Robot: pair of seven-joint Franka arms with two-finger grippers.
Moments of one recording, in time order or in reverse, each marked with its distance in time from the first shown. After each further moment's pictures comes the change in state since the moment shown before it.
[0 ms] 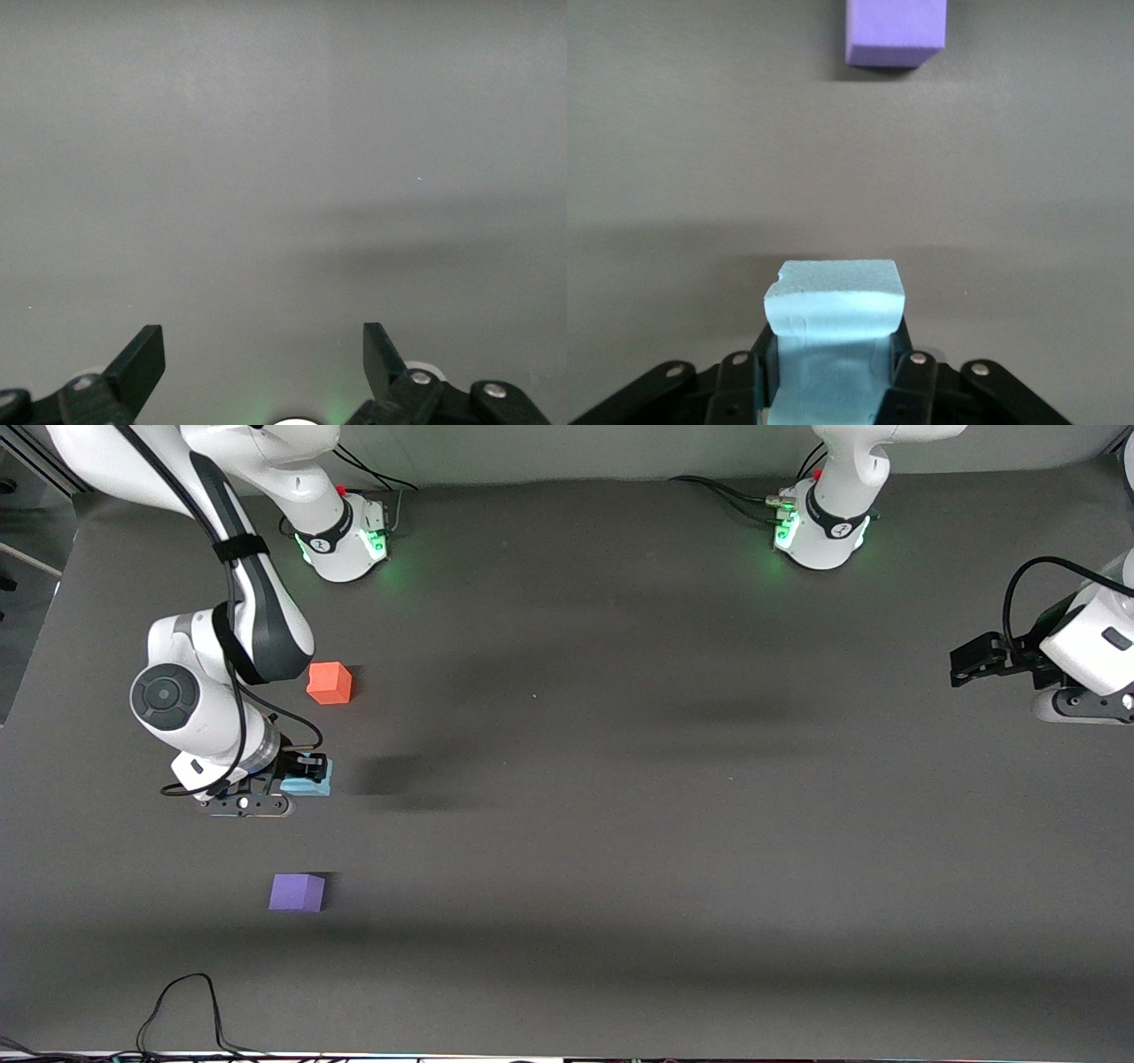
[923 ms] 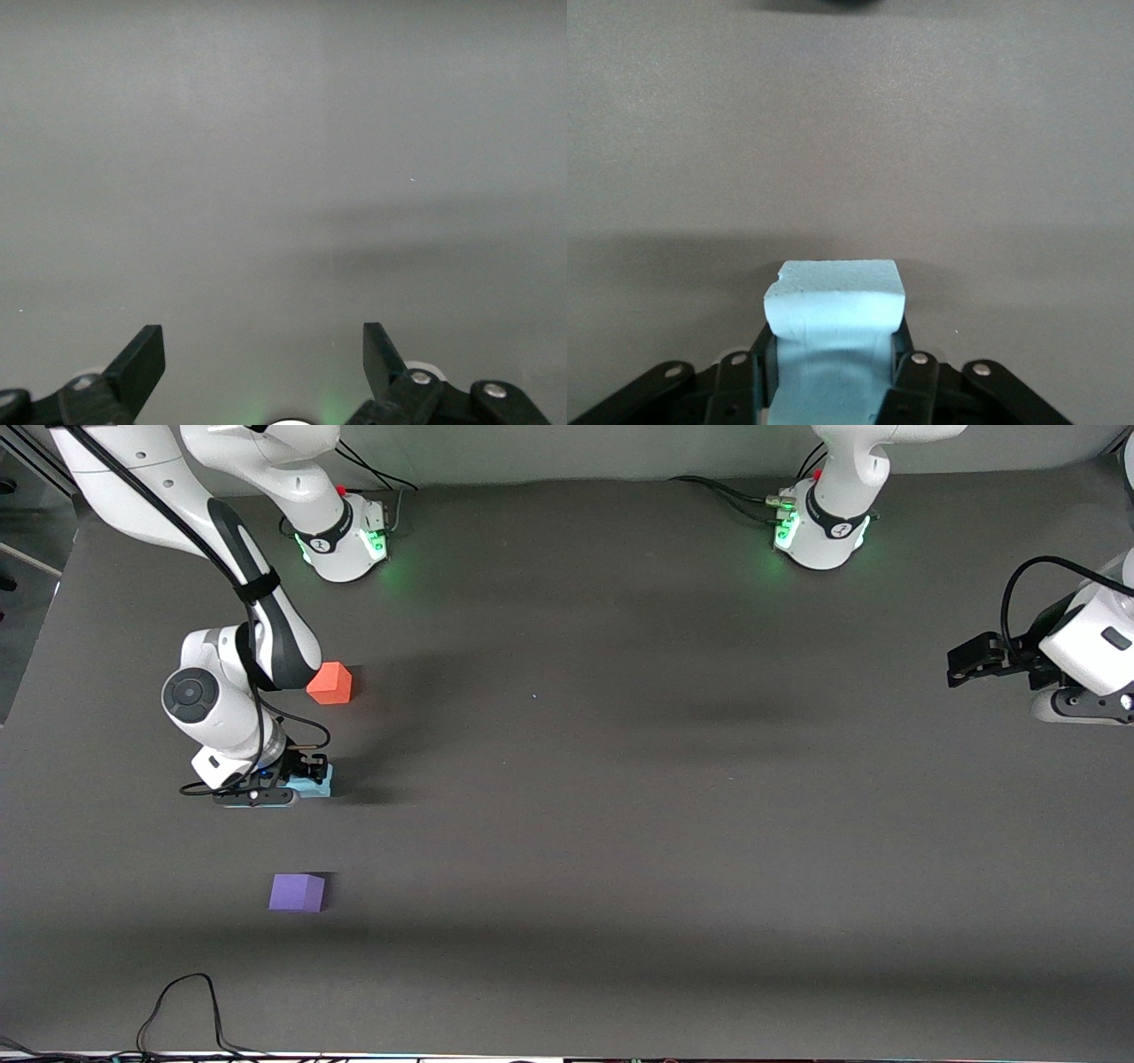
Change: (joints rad) left arm 0.000 0.000 0.001 0.000 -0.013 0.003 0.000; right arm 0.006 0.072 -0.078 -0.161 0.000 0.291 -0.084
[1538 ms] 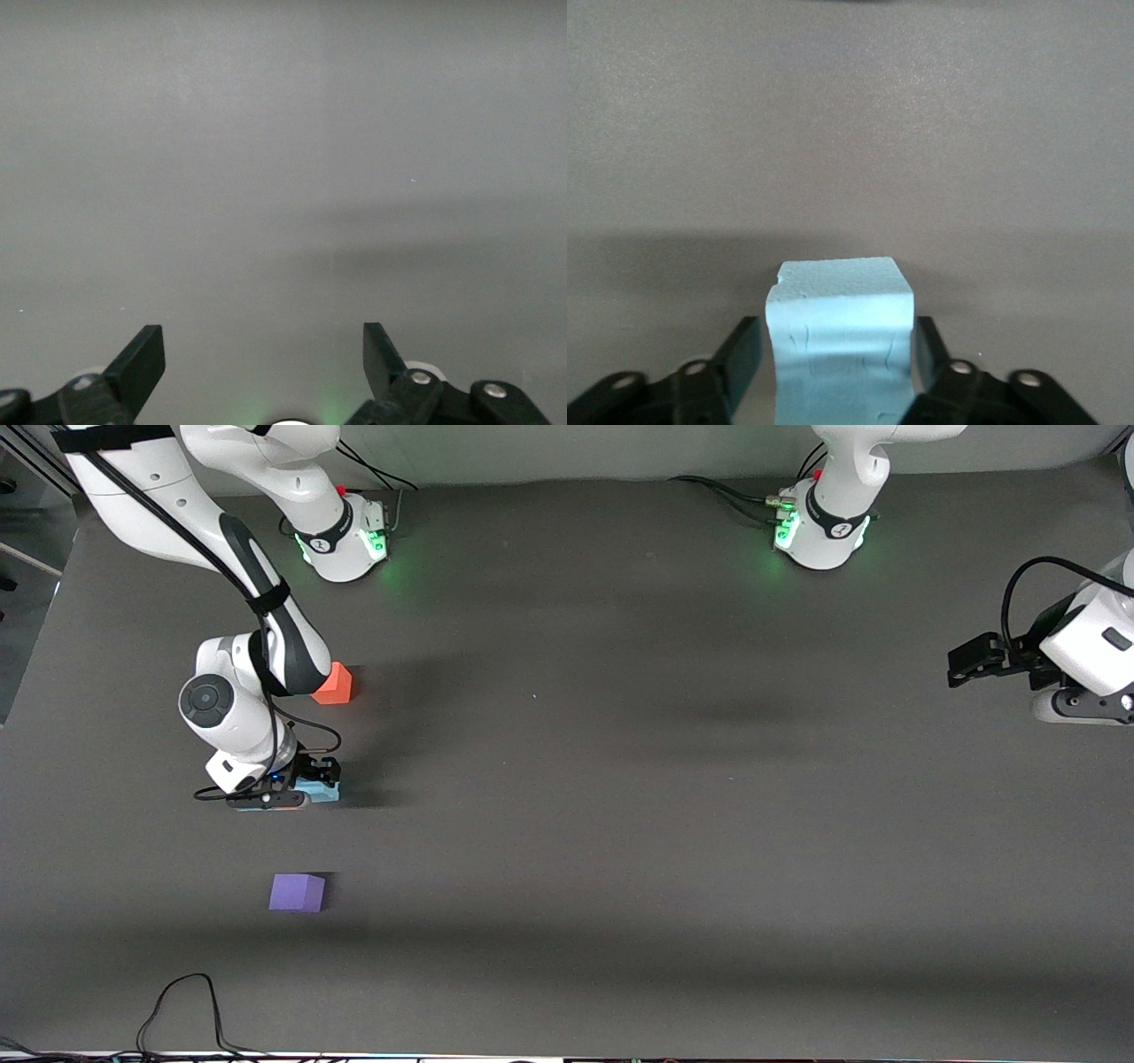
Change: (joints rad) left arm 0.000 0.000 0.001 -0.001 0.000 0.003 0.000; right arm 0.001 0.039 0.008 -0.001 0.000 0.051 0.000
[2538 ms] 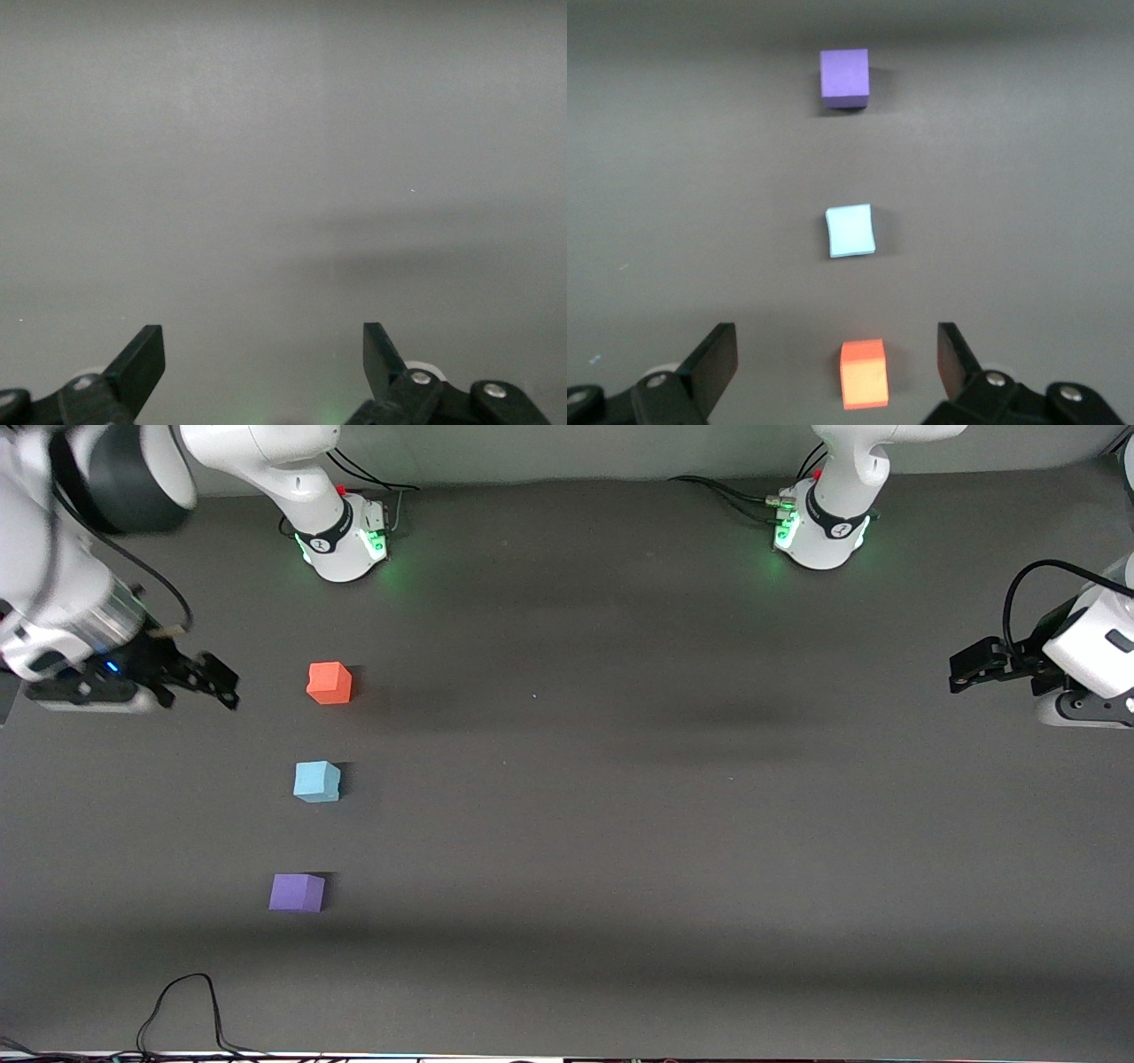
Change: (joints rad) left arm 0.000 0.001 0.002 -0.003 0.000 0.025 0.000; right arm 0.001 -0.589 -0.007 0.225 0.083 -0.745 -0.024
